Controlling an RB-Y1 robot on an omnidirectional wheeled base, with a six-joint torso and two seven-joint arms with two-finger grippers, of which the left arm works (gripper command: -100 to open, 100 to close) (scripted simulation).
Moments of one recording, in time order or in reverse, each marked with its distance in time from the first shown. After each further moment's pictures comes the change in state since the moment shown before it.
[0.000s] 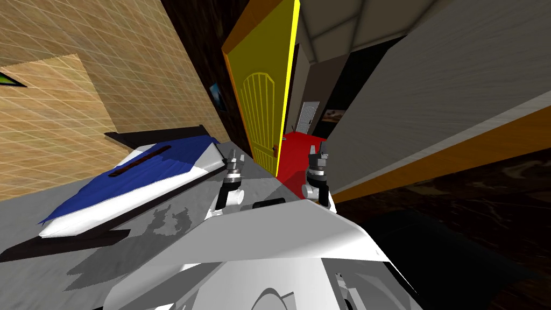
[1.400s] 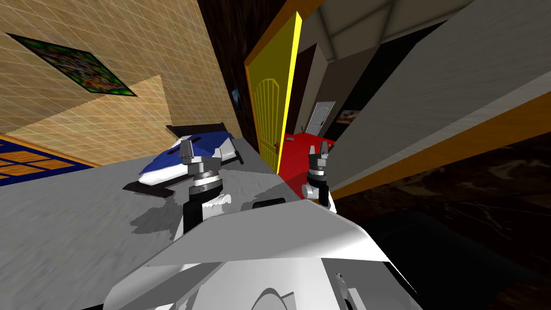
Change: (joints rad) arm 0.143 -0.082 0.128 -0.326 0.011 -0.015 -0.019
